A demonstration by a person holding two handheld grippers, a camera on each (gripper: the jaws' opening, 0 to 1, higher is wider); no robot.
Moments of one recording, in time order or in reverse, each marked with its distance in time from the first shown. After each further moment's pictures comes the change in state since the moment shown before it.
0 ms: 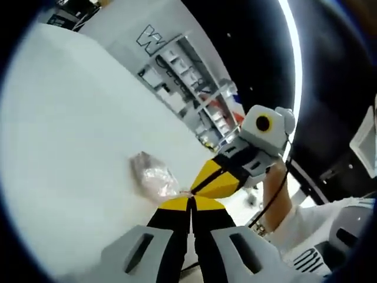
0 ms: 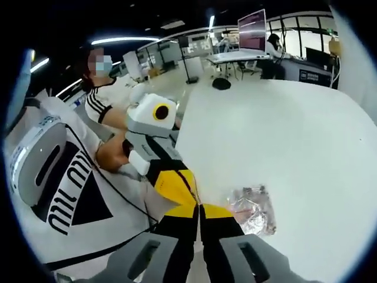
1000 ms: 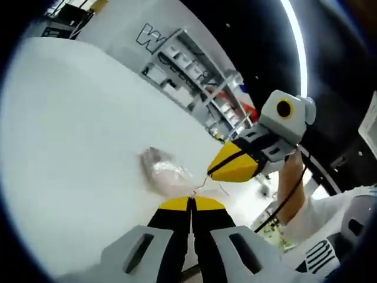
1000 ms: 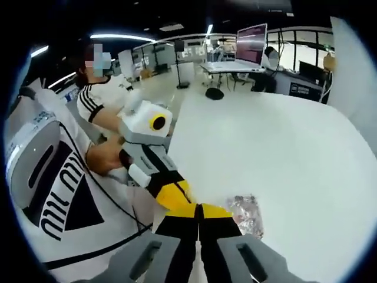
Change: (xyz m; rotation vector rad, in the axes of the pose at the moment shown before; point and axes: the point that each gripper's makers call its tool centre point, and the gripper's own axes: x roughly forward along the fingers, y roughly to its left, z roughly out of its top) left arm 0.003 0.003 -0.006 0.078 0.045 0.087; right arm -0.007 -0.004 0.013 -0.047 -0.063 -0.135
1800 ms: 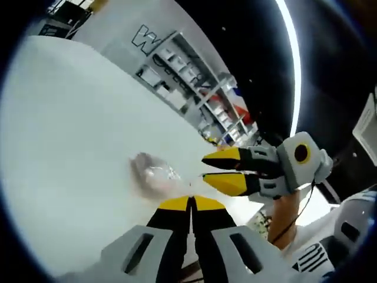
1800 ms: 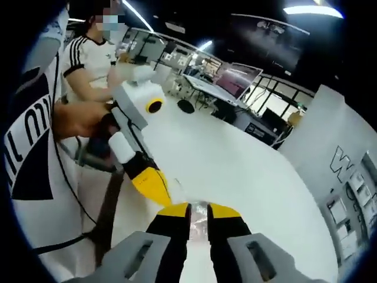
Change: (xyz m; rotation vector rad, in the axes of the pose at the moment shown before) left arm -0.003 -0.012 0.009 -0.010 -0.020 -0.059; right arm -0.010 -0.001 0.002 -0.343 -0.111 -0.469
